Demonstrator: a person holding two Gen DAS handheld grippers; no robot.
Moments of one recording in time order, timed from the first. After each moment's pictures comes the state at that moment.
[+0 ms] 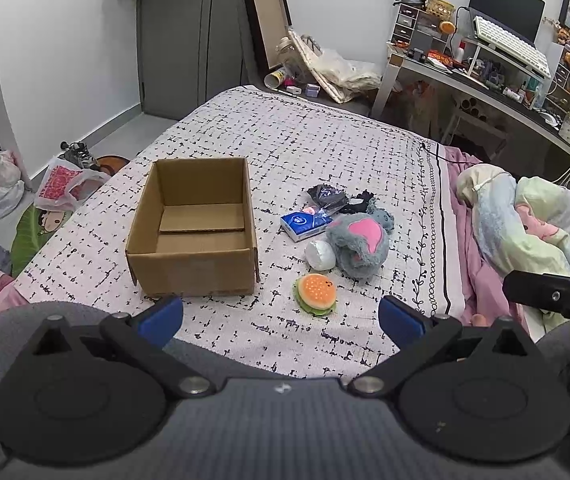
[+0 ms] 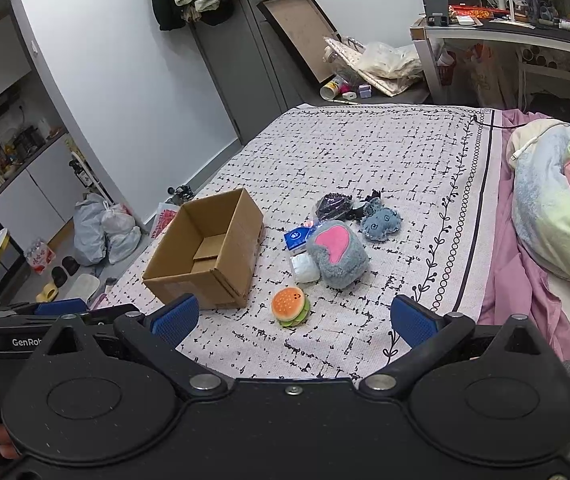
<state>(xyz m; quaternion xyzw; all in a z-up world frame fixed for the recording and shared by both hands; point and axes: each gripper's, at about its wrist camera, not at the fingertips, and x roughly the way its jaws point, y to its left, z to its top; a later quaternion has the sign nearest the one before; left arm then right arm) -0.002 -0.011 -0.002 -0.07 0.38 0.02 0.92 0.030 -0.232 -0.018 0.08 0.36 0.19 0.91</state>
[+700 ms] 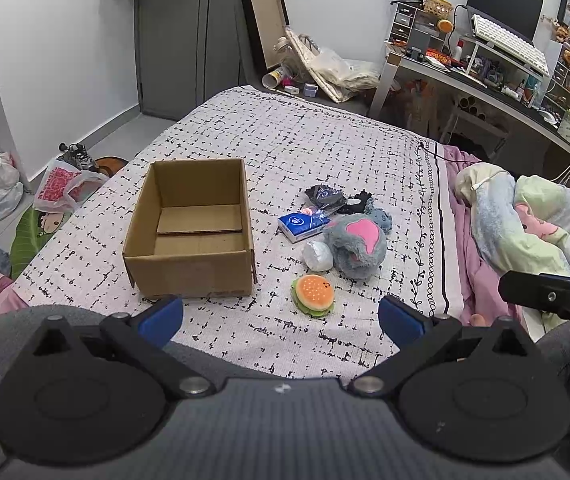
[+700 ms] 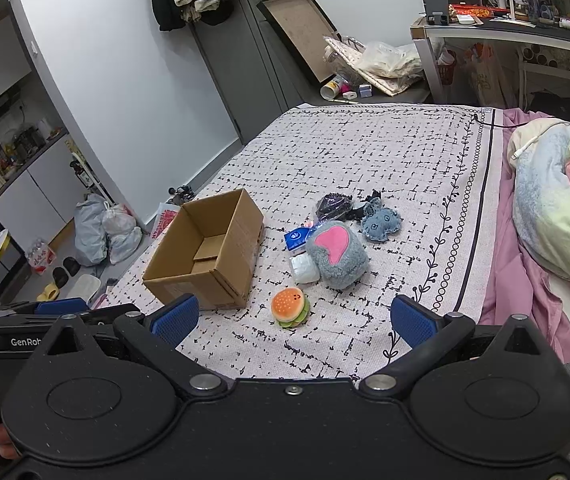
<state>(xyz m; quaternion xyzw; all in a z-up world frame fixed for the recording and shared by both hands) 0.002 -0.014 0.001 -0.07 0.39 0.02 0.92 0.031 -0.232 -0.018 0.09 0.36 0.19 0.91</state>
